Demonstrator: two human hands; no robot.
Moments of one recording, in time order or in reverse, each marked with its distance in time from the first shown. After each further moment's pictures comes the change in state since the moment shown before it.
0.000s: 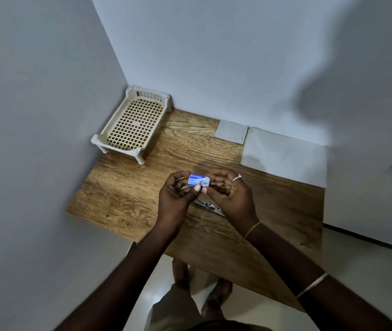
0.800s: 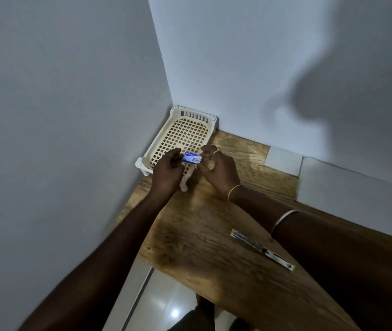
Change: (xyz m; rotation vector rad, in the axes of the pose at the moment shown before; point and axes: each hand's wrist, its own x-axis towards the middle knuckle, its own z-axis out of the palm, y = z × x) left_hand 0.180 0.061 -0.131 0.530 0.175 0.040; right_hand 0.186 0.006 0.164 -0.486 -0.110 -0.234
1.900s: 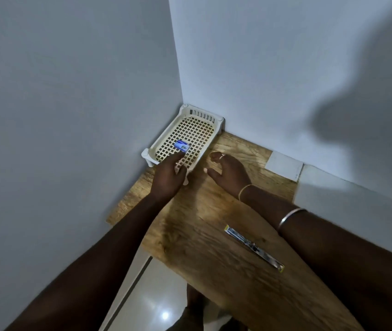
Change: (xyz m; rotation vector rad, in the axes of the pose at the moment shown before) left_hand -0.031 -0.015 -0.005 0.343 0.047 0.217; right_hand -0.013 0.016 -0.029 -0.227 -0.218 -0.099
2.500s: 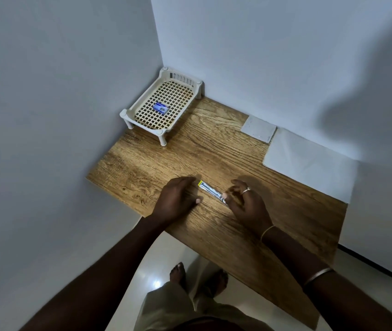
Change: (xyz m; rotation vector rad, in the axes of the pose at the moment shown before) left_hand -0.166 0.006 0.085 0.121 -0.307 0.139; right_hand -0.233 0.071 -0.033 0.195 -0.023 0.167
